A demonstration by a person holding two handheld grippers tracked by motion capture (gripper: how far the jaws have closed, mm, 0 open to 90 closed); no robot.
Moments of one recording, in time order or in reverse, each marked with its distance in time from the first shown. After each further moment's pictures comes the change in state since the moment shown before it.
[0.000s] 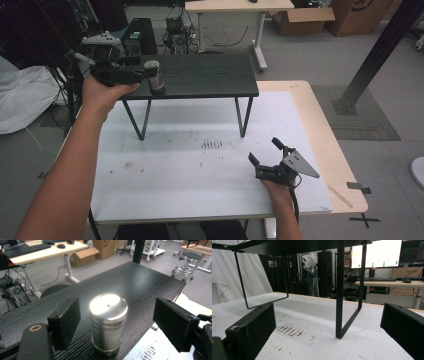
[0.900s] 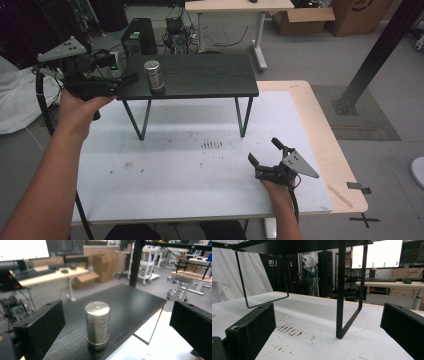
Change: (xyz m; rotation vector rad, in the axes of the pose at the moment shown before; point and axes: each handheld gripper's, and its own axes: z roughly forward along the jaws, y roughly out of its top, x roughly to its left) left arm -0.017 -0.018 -0.056 -0.209 0.002 0.001; right arm 0.001 0.000 0.000 0.003 0.002 -0.011
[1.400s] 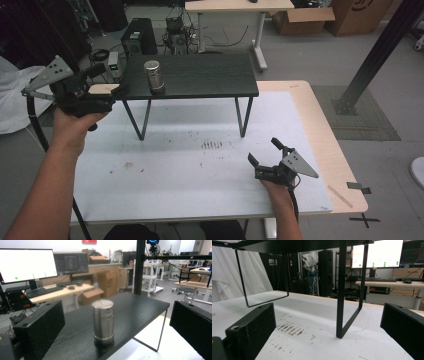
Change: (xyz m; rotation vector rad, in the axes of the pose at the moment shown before) left arm 0.000 -0.039 -0.024 -0.143 0.028 0.057; right arm 0.000 0.000 0.000 0.007 0.001 -0.003
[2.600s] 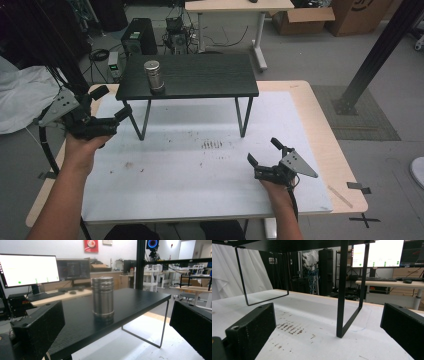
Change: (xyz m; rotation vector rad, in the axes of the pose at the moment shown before) left arm -0.003 -0.061 -0.010 -0.083 0.010 0.003; right arm 0.001 0.000 0.001 0.006 0.000 -0.008
